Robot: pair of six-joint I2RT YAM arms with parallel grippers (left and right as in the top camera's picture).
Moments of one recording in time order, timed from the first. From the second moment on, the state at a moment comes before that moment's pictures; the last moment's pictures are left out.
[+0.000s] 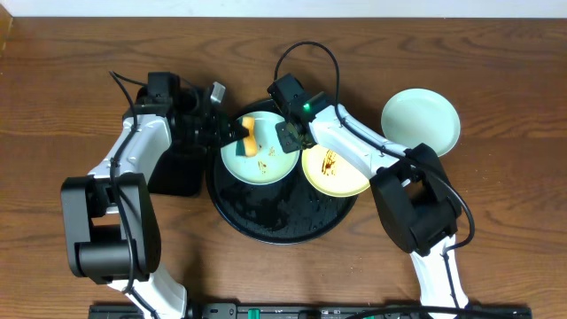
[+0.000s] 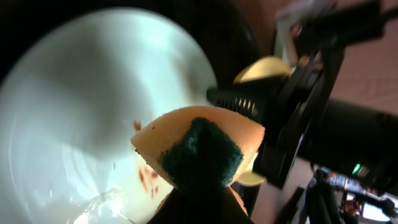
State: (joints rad) left arm 0.05 1.84 1.18 -0.61 0.89 -0.12; right arm 0.63 2.22 1.69 -0.74 0.07 0.31
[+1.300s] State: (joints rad) left arm -0.13 2.03 1.14 -0.34 0.98 -0.41; right arm 0.63 2.22 1.69 -0.80 0.07 0.35
